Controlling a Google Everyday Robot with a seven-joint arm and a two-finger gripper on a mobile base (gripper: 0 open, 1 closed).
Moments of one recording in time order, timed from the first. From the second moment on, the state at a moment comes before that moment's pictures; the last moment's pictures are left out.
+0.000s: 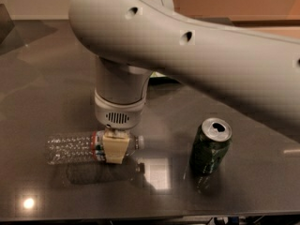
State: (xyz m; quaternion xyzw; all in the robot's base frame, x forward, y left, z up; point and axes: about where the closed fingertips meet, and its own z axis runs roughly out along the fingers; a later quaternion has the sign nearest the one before) arm 0.380 0.067 0.864 -0.70 0.71 0.07 0.05
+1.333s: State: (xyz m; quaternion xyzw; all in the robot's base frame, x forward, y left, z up) arm 0.399 0.062 0.994 -0.75 0.65 0.05 0.13
